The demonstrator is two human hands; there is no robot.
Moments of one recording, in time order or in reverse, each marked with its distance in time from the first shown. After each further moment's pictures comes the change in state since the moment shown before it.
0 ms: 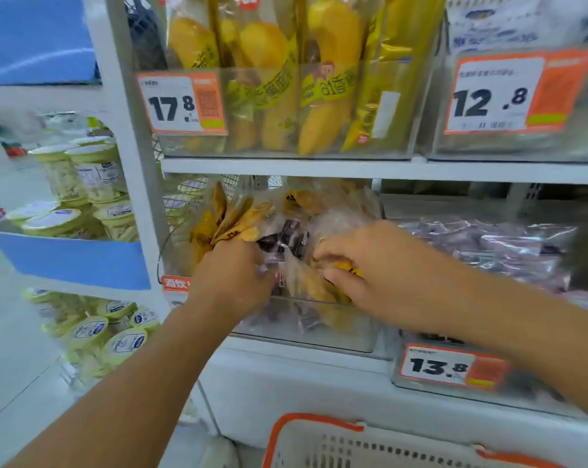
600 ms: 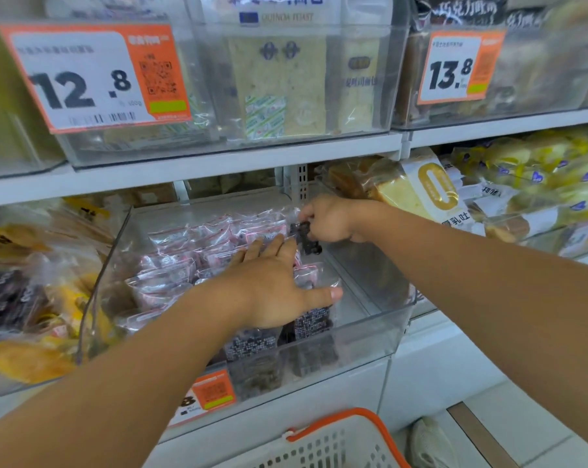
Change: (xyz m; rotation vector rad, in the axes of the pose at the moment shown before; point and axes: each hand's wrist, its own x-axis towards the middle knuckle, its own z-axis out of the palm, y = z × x) left_hand -0.001 0.320 0.087 0.053 -0.679 0.624; right_hand -0.112 0.294 -0.009 0.093 -0.110 0.756
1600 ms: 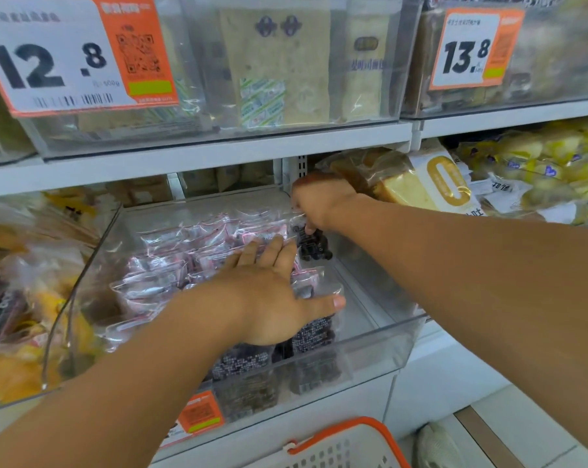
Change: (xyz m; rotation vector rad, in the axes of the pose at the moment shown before) left_hand -0.007 0.001 -0.002 0.128 -0.097 -0.064; right_hand 0.030 -0.007 0.001 -0.396 0.256 -0.095
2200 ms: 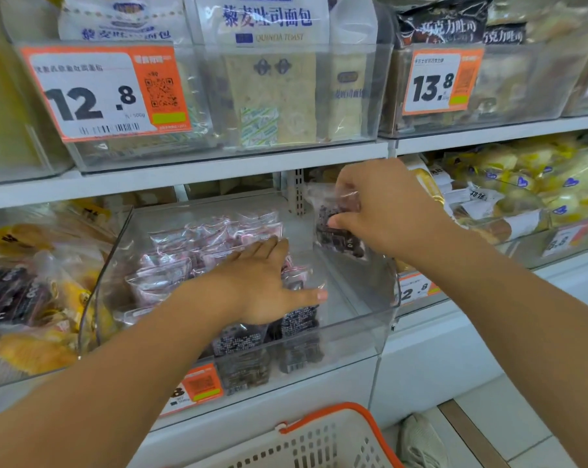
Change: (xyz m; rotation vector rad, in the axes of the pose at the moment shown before) left_hand -0.003 -0.005 -0.002 -0.046 0.077 0.070; right_hand -0.132 0.010 -0.073 0.297 0.325 0.135
